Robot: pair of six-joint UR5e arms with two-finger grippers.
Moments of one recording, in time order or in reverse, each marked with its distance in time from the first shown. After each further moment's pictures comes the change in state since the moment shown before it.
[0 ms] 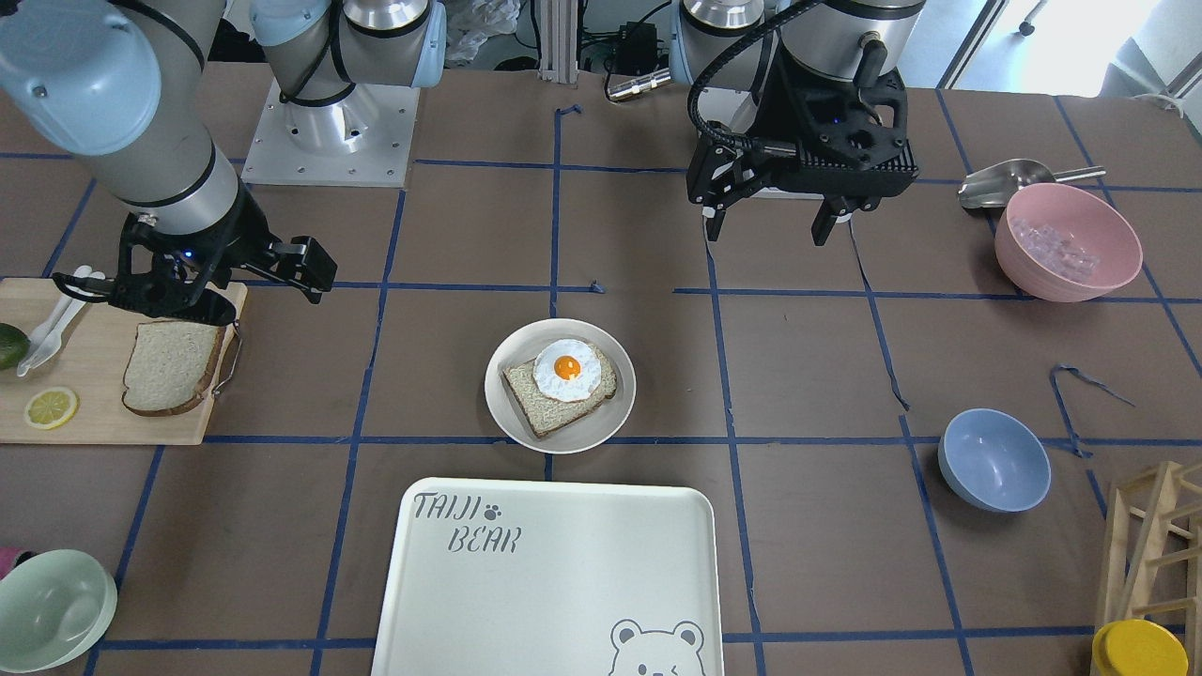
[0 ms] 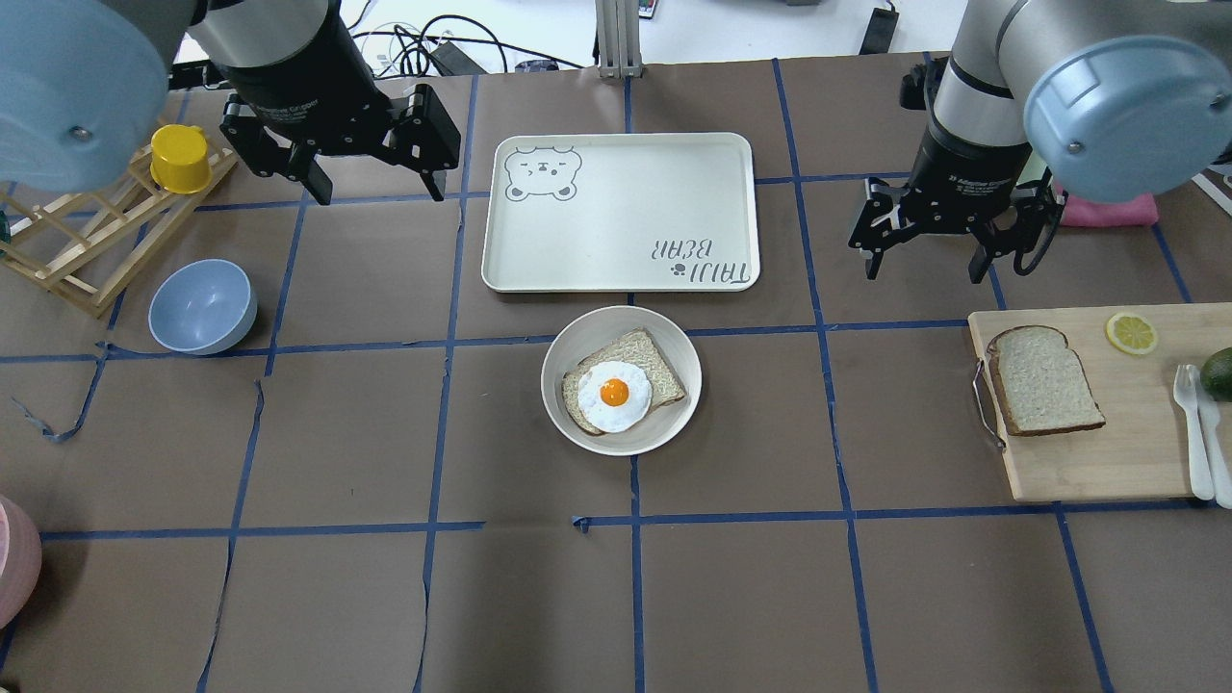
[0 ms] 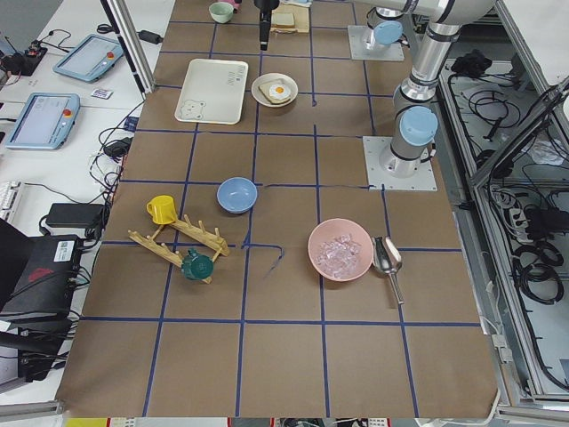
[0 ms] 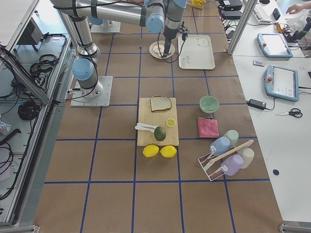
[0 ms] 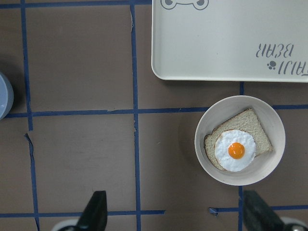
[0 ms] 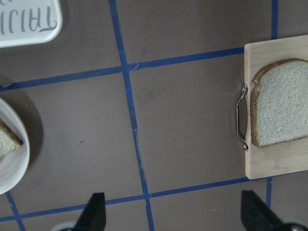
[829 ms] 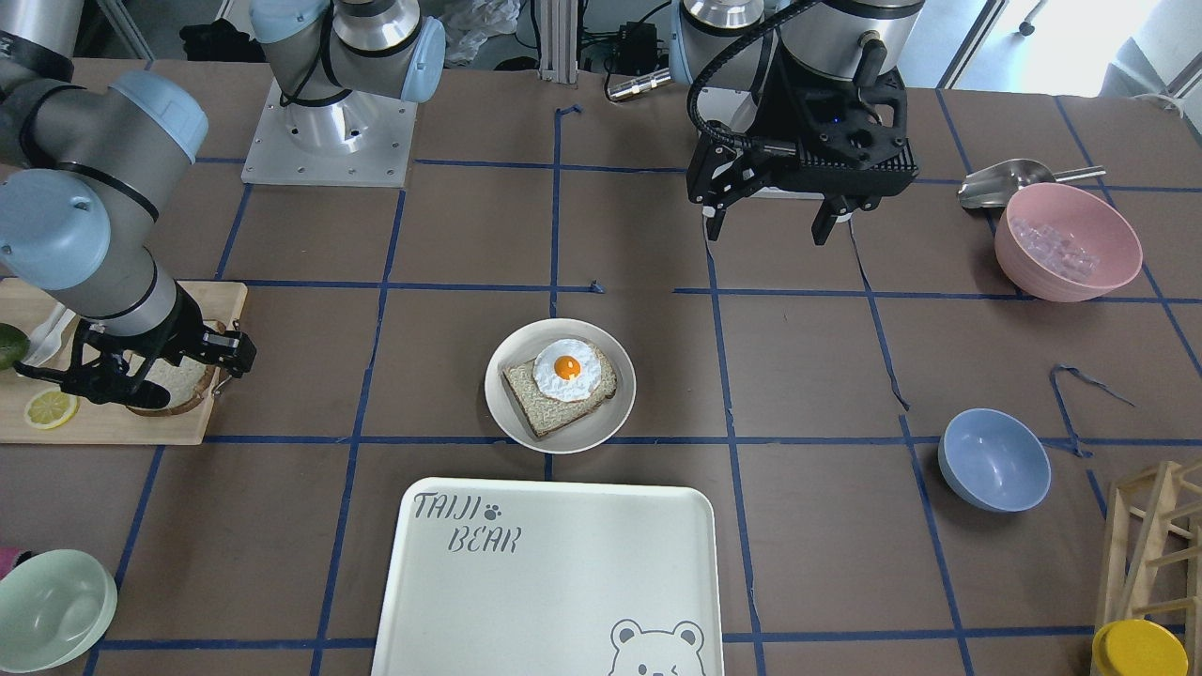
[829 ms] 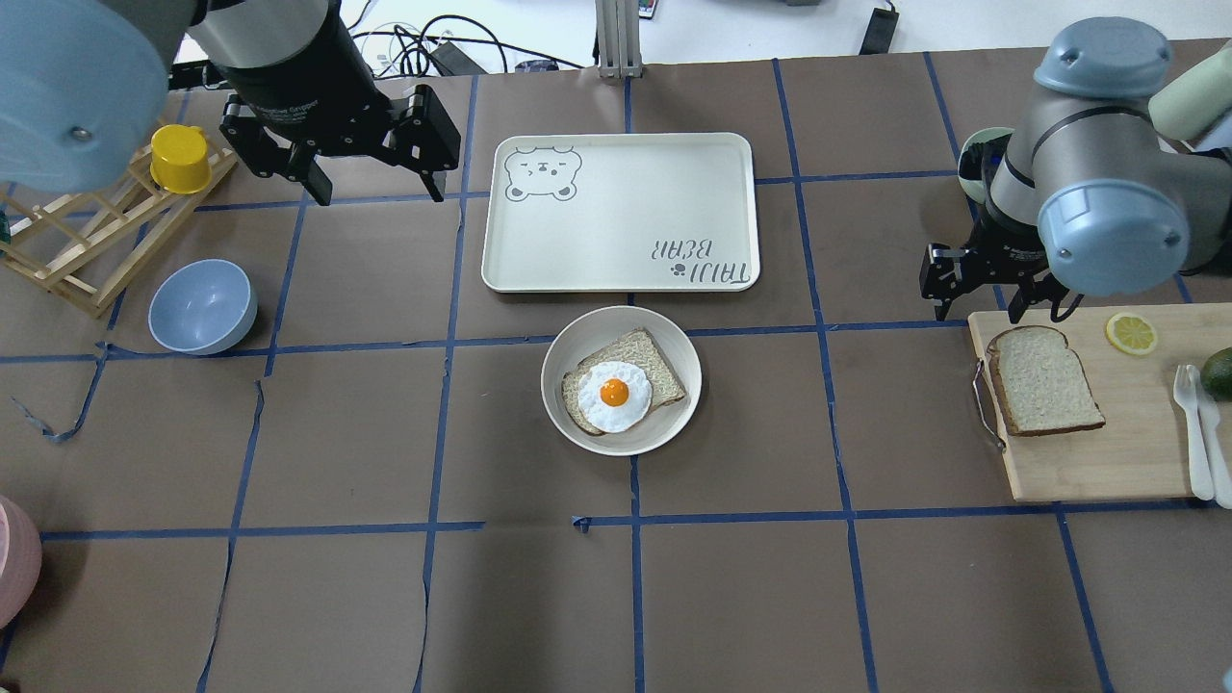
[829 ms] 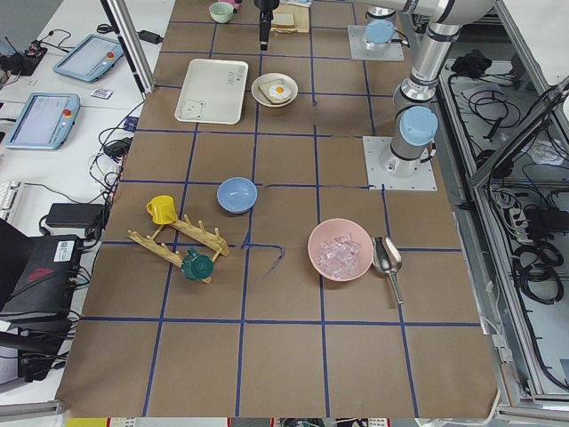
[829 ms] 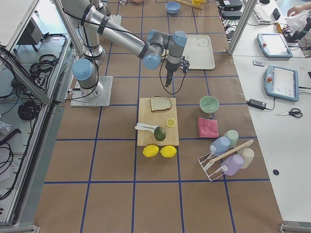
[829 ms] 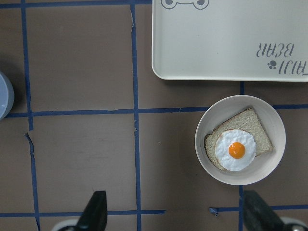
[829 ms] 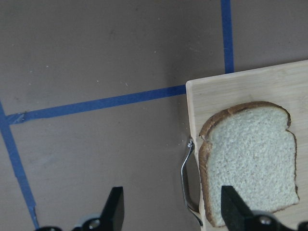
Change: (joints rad) left arm -0.001 0.000 0.000 0.000 0.001 0.002; right arm -0.175 0.112 0.234 -0.400 -0.080 -0.156
